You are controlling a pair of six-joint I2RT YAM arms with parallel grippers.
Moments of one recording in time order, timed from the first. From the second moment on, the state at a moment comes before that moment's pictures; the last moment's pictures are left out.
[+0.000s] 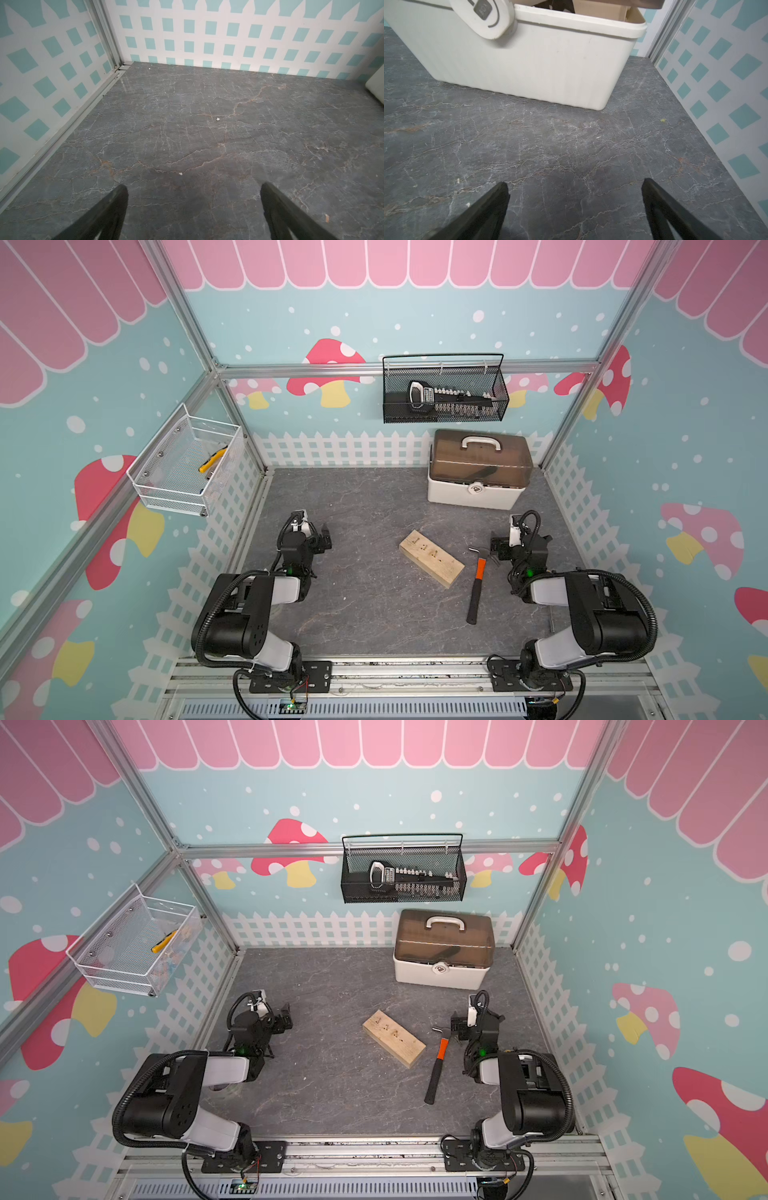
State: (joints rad) left arm -0.03 1.52 0.38 0.81 -0.12 -0.06; right arm -0.03 1.52 0.34 0.81 0.03 -0.11
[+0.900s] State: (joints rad) left arm -0.16 1.23 0.61 0.51 -0.21 -0.19; right arm -0.01 1.26 0.51 0.46 0.12 0.04
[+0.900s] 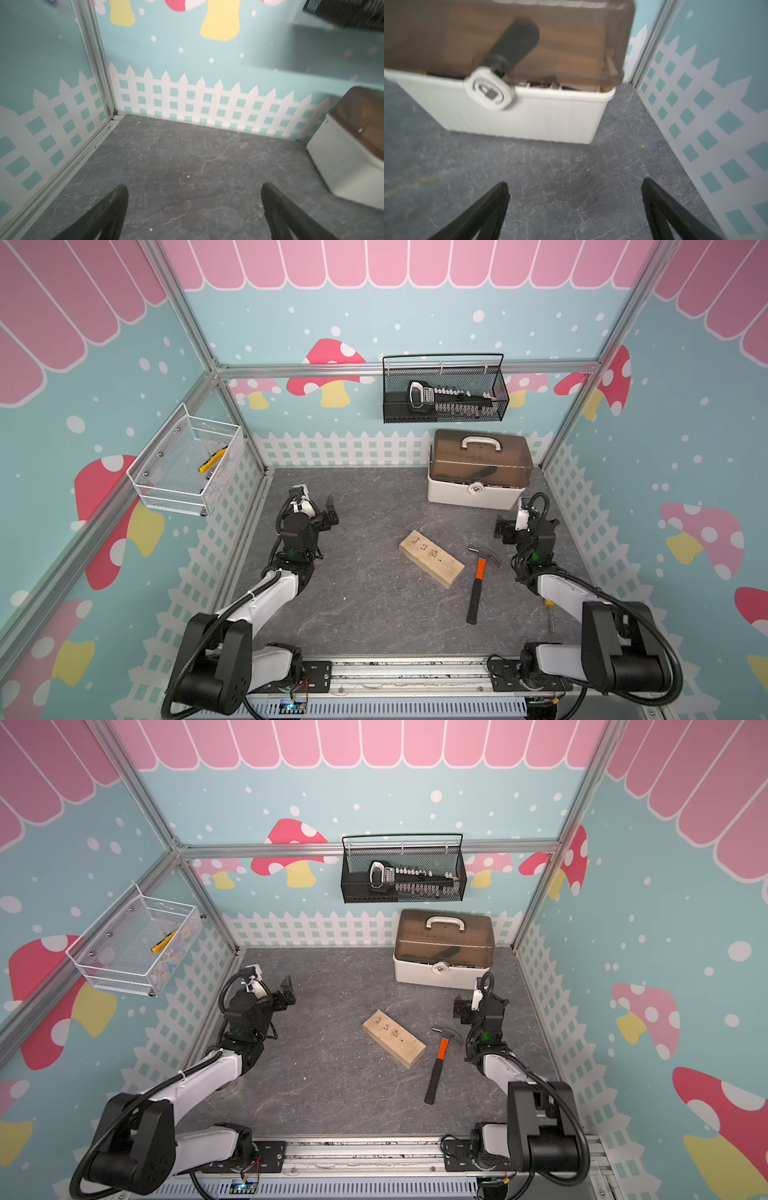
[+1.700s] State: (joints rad) left arm -0.45 1.74 0.93 0.32 0.27 -0.45; right arm 0.41 0.95 0.42 -0.14 -0.11 0.63
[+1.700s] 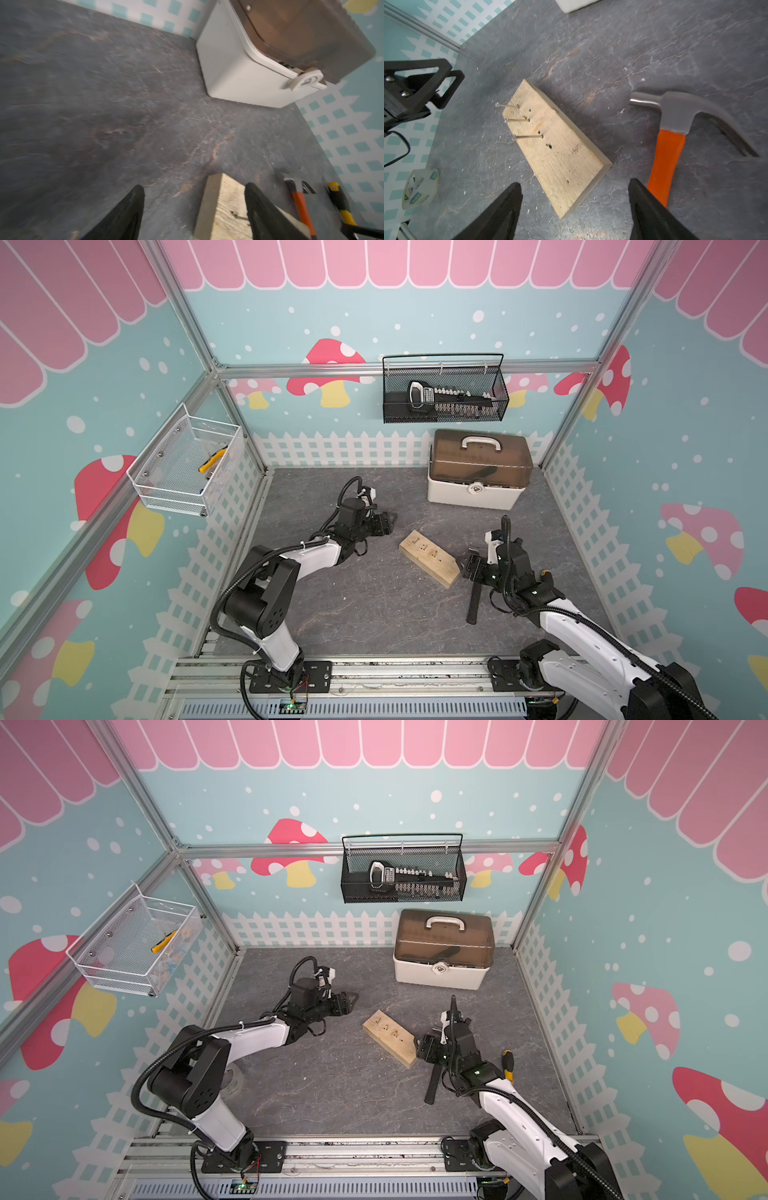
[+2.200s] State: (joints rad) left arm -0.47 1.88 0.95 0.42 0.50 -0.57; right arm 0.47 1.20 0.42 -0.03 -0.15 0.68
